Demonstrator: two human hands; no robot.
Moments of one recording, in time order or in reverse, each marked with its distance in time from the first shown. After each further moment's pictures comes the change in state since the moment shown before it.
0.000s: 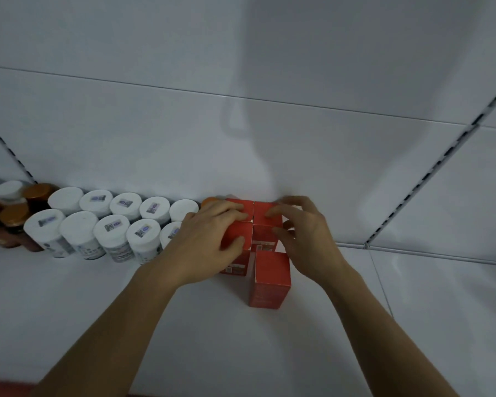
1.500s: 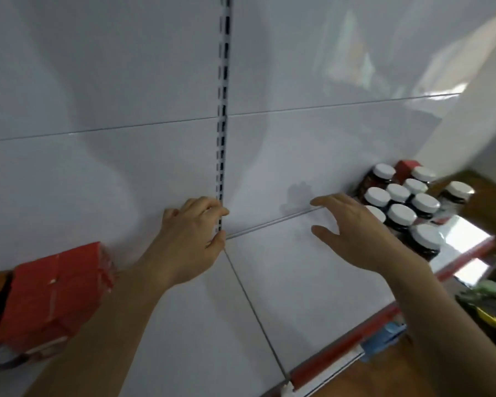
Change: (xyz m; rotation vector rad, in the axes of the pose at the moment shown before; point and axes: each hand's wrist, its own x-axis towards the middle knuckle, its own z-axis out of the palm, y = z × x) left_hand 0.115 0.185 0.097 0.092 -0.176 0.375; right_hand -0.166 0.117 -0.256 -0.527 0.058 0.485
